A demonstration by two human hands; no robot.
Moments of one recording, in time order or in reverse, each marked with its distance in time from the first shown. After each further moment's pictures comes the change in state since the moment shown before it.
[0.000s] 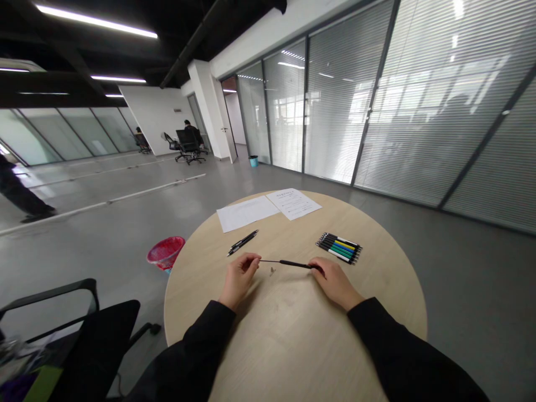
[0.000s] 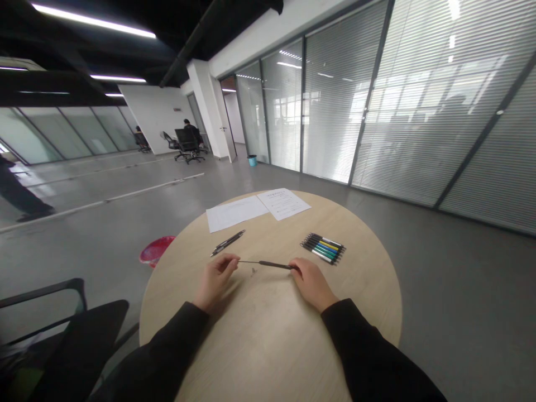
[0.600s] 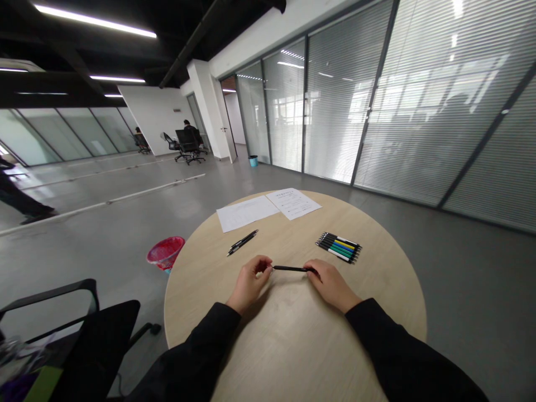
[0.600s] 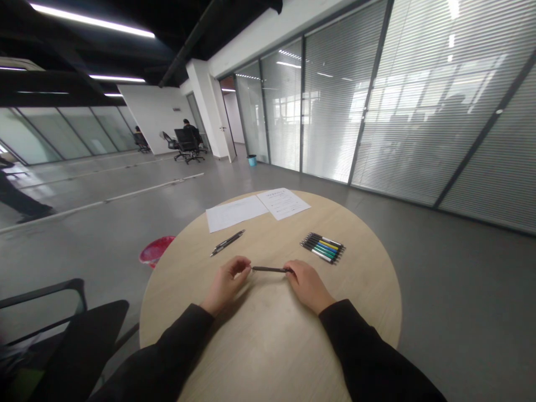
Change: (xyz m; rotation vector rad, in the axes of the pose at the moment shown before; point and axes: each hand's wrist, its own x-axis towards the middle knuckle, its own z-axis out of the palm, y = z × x) left_hand -0.009 0.015 0.020 0.127 -0.189 0.026; right_hand -0.001 -0.013 0.002 0.000 -0.067 -0.041
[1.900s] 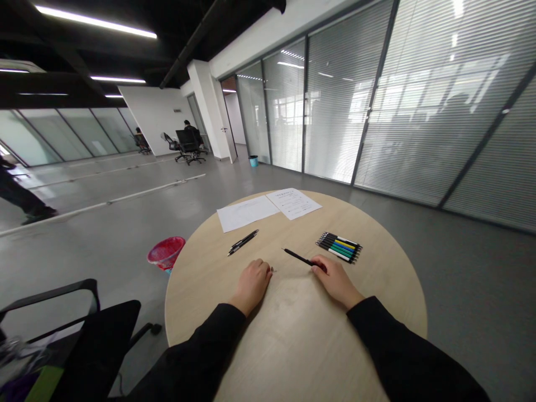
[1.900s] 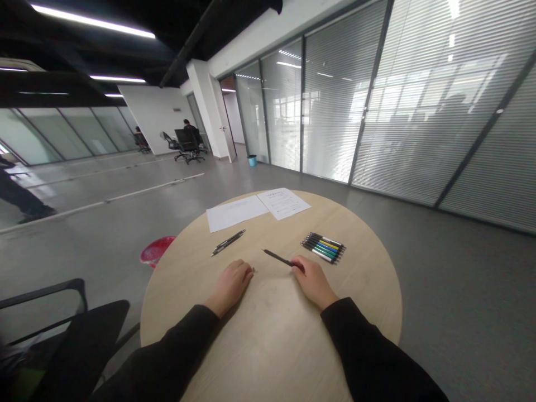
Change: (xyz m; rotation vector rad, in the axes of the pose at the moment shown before) left_hand 0.003 -0.019 0.002 0.745 -0.210 0.104; right_hand 0.002 0.012 -0.003 0.149 0.100 0.155
